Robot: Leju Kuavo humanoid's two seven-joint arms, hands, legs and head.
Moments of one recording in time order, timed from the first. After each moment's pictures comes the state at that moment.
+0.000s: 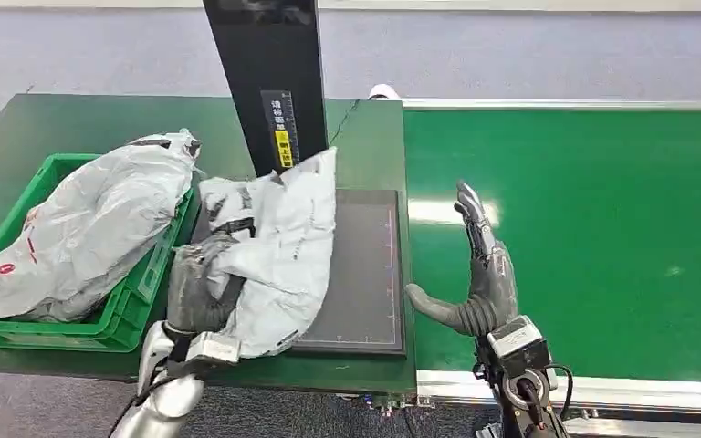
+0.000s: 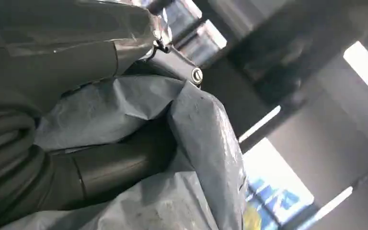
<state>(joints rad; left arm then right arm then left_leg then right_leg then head) -0.17 -0.05 -0.30 -1.49 -0.55 0.29 -0.57 -0.16 0.03 0.20 -1.47 0.26 0.02 -0.65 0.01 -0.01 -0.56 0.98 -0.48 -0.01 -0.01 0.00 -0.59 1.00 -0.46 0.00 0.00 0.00</state>
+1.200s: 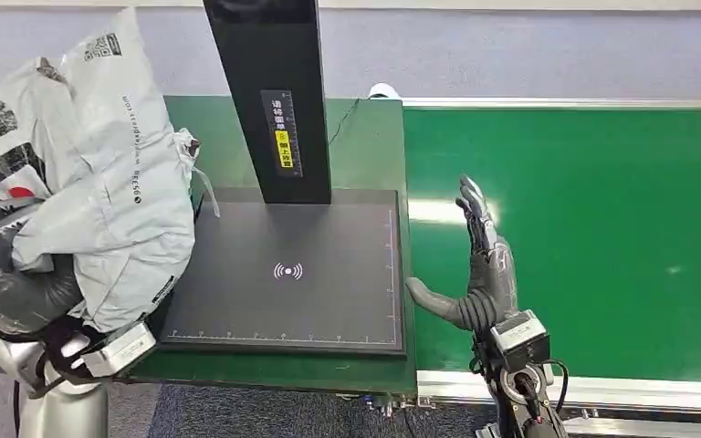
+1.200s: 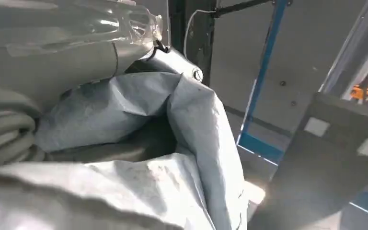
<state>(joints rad) -0.23 -0.08 0.05 -1.83 -0.84 0.62 -0.70 -0.18 0.02 0.22 -1.45 0.22 -0.01 -0.66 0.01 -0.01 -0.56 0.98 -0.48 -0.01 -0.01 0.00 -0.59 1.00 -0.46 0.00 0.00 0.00</state>
